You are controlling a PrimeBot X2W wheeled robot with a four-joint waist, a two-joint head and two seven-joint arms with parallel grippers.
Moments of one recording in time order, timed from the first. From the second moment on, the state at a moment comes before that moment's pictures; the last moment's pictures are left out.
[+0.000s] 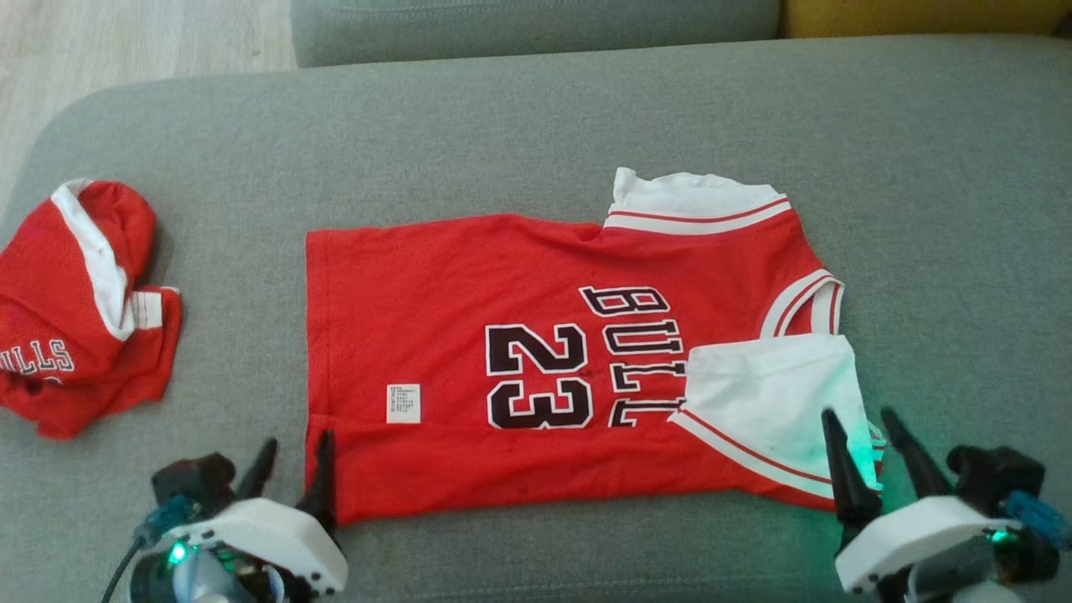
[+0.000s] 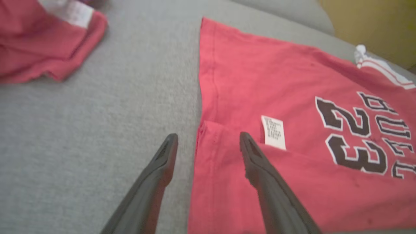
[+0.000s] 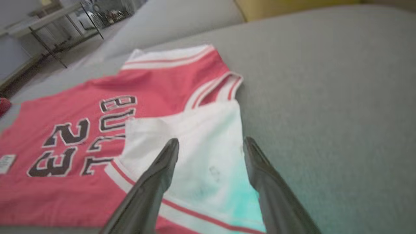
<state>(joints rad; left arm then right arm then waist) 0.04 0.12 -0.17 0.25 -0.42 0.07 0.00 0.11 -0.07 0.00 0.16 0.27 0.13 0.06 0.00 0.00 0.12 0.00</state>
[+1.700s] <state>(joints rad) -0.75 0.14 -0.18 1.00 -0.43 -0.06 -0.05 -0.16 -0.09 0.13 0.00 0.23 0.13 0.01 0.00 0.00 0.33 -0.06</state>
